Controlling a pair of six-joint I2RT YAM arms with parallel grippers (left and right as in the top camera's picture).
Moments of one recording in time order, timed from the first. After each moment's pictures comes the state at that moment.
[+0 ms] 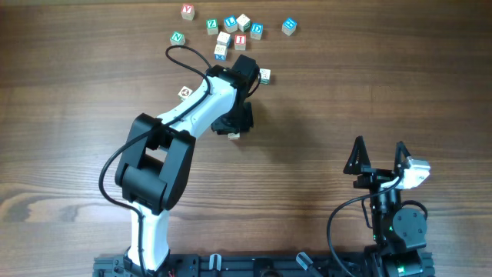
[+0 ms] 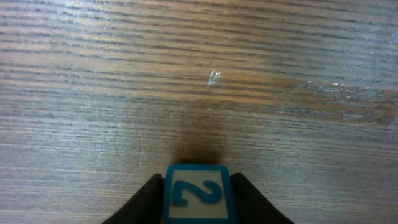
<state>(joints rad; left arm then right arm) -0.49 2.11 1.52 -0.97 0.01 -0.58 0.18 0.02 0.01 0.02 0.22 0.28</state>
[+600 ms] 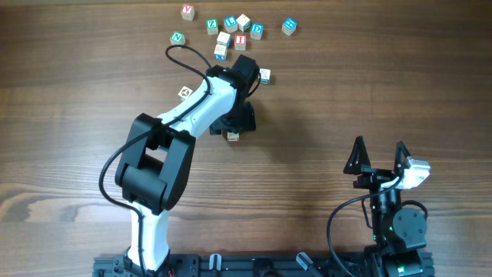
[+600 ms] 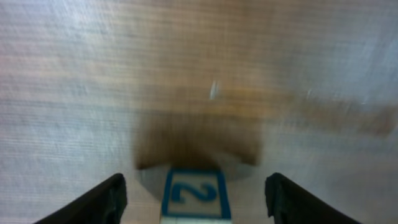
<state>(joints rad) -0.49 2.11 1.52 -0.94 -0.02 -0.57 0.18 0.02 0.01 0.02 0.22 0.28</state>
